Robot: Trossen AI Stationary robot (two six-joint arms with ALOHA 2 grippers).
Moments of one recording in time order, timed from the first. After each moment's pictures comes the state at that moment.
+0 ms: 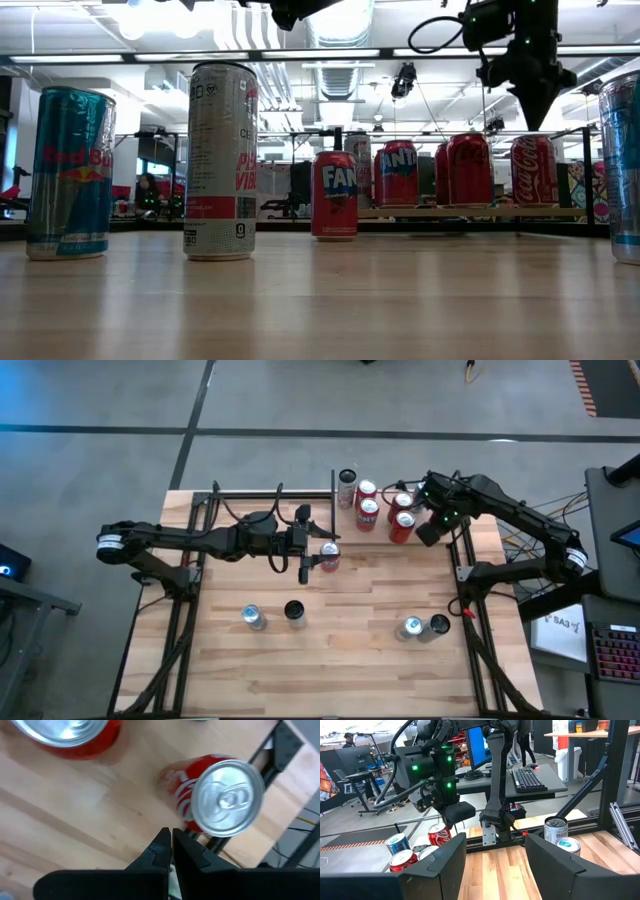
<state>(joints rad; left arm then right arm) 0.07 1.42 1.05 0.33 0.06 0.20 -0.69 1.19 1.17 -1.41 0.15 0.24</state>
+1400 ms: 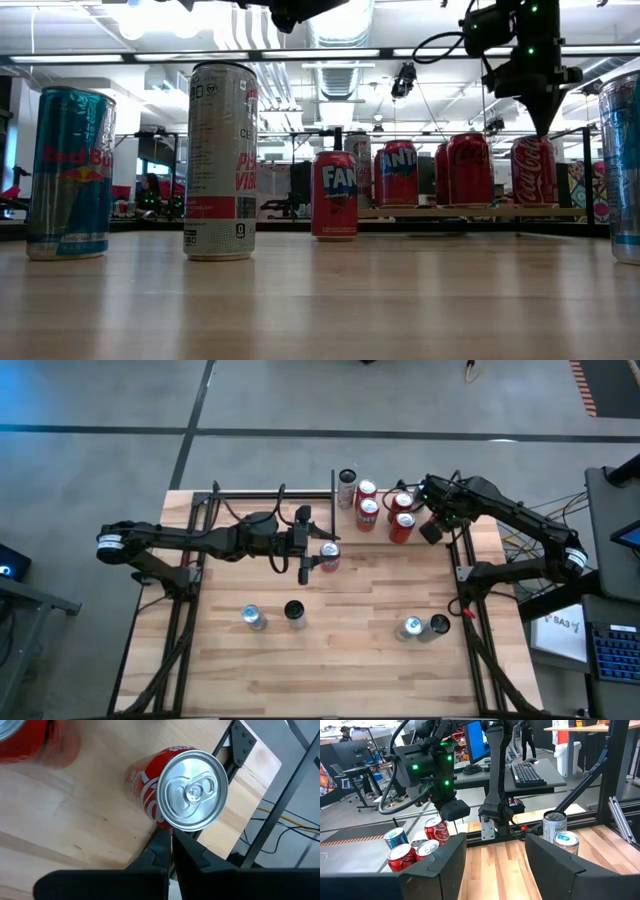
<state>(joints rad) 0.07 1.42 1.05 0.30 0.06 0.20 -0.69 1.19 1.13 -1.42 0.32 0.27</state>
